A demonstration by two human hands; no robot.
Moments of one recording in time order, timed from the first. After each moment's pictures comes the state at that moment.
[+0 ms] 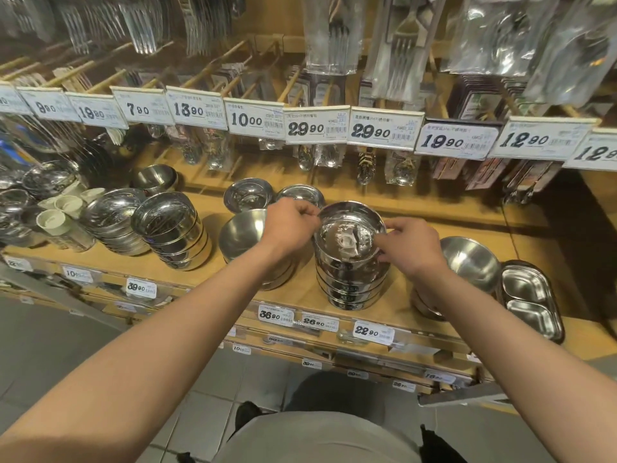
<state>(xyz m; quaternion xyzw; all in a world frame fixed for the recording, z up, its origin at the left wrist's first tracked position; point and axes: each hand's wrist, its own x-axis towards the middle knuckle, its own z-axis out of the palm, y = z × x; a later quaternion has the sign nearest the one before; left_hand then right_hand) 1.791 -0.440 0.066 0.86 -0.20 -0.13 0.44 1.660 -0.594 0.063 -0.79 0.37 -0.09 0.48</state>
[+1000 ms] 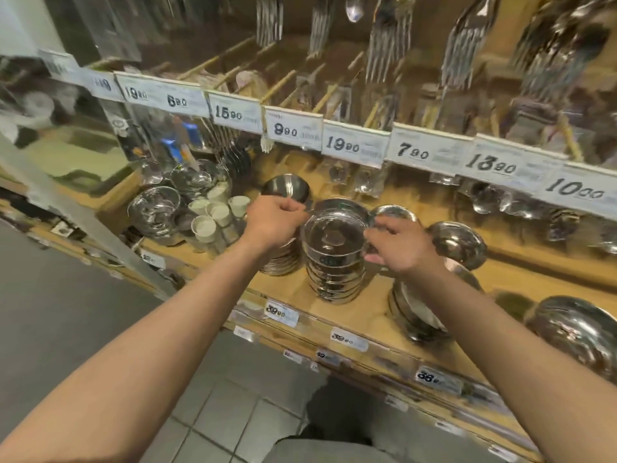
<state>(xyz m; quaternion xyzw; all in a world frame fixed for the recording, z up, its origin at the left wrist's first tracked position) 2.026 -0.161 0.084 0.84 -0.02 -0.12 0.52 1.920 -0.339 0.082 -0.74 0.30 -0.02 0.60</state>
